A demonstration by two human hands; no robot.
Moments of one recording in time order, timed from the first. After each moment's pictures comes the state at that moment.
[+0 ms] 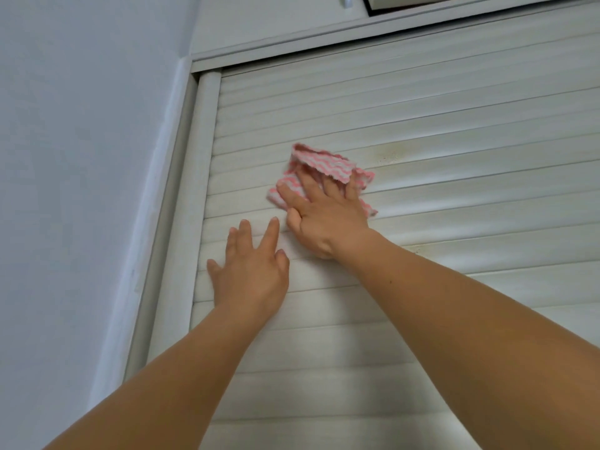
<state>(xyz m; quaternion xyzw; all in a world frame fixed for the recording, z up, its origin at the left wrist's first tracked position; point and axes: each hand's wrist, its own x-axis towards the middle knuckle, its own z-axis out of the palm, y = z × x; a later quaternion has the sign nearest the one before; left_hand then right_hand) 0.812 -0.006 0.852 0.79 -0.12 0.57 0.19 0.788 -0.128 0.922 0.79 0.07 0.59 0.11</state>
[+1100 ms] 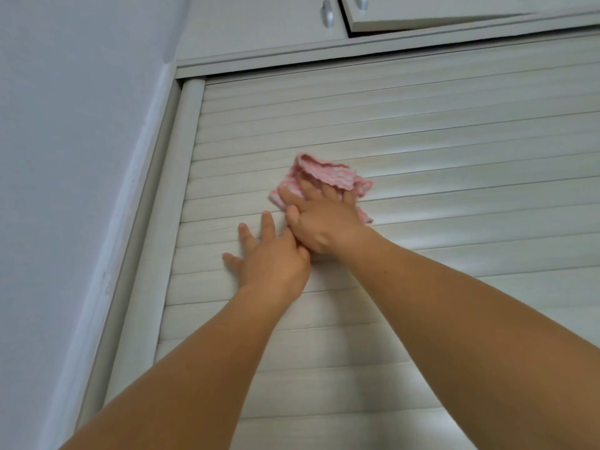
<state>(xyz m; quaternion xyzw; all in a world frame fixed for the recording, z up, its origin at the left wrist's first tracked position) 0.787 -0.063 0.870 0.82 -0.14 0.52 0.19 0.771 -0.156 0.930 0.81 0.07 0.58 0.07</state>
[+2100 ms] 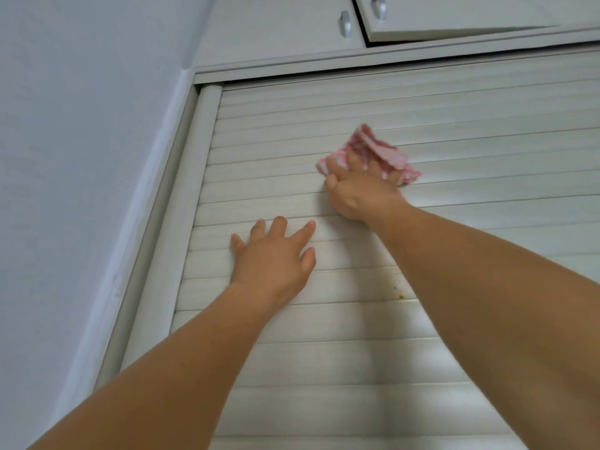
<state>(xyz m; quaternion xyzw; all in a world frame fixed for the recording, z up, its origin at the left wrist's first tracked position) 0.792 -0.035 0.878 0.79 -0.18 0.58 0.06 0.768 -0.182 0.986 0.80 -0.01 0.59 -0.02</state>
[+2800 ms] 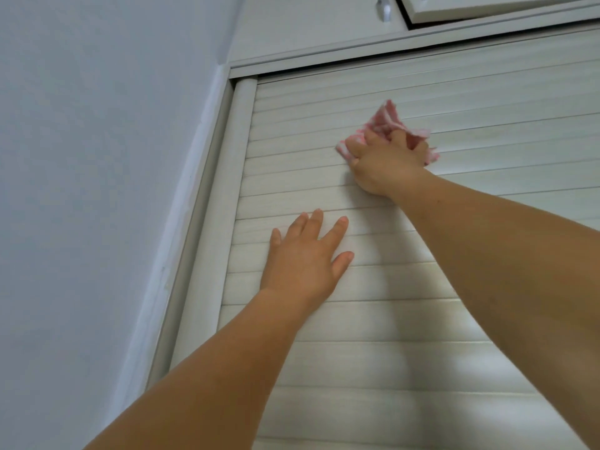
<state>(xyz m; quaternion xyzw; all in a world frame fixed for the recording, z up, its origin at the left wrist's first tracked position) 0.815 -0.012 0.873 0.76 -0.21 0.61 0.03 0.775 -0.146 1.012 0.77 -0.04 0.63 0.05</state>
